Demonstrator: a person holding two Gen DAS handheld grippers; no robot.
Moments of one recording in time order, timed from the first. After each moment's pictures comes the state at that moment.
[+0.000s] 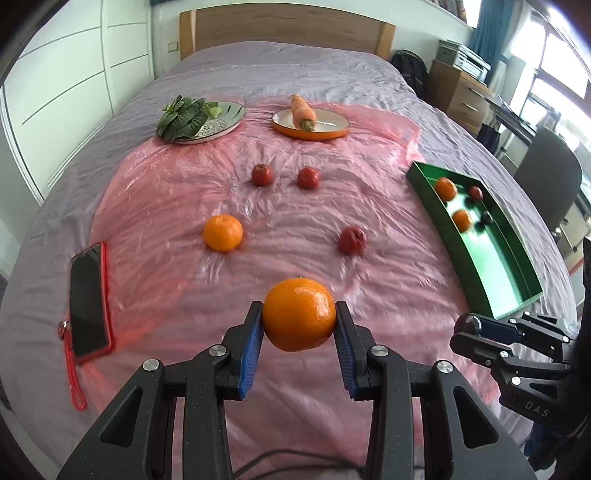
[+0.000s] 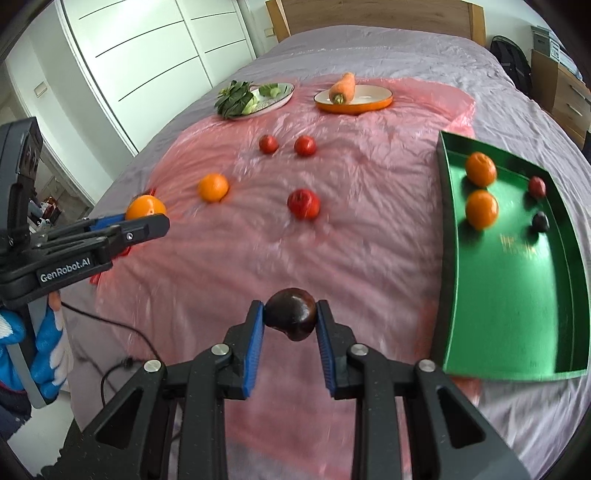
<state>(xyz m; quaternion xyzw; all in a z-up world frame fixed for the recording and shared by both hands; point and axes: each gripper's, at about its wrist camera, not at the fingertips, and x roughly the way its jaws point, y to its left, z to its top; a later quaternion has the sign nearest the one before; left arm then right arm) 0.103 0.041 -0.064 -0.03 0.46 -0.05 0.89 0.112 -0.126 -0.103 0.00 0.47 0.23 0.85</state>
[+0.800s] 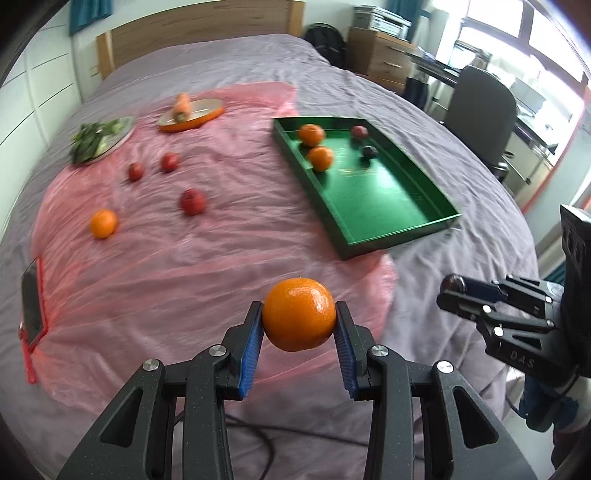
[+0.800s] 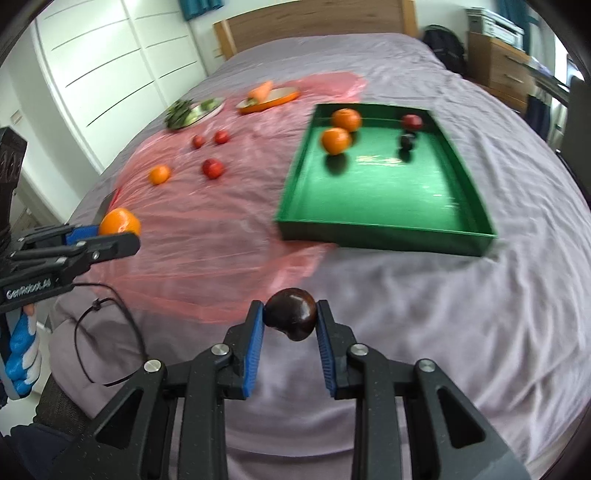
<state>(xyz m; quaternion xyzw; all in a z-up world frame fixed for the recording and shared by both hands) 0.034 -0.111 -0.053 0.04 0.47 -0.17 0.86 0.012 -0.271 -0.103 0.03 0.45 0.14 0.88</state>
